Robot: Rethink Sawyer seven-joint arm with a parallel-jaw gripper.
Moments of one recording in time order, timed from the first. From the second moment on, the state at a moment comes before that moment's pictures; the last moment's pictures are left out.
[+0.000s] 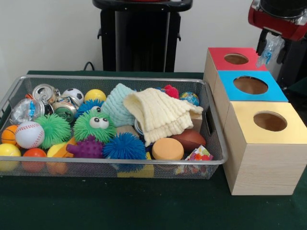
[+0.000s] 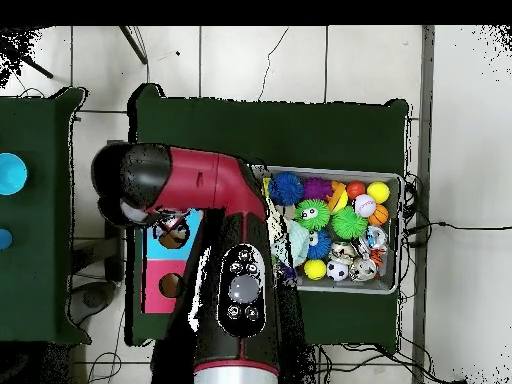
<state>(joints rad) 0.07 -0.61 -0.08 1.36 0.21 1.13 2.34</state>
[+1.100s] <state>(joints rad) 0.05 -0.59 -0.05 1.38 0.20 1.13 2.34</state>
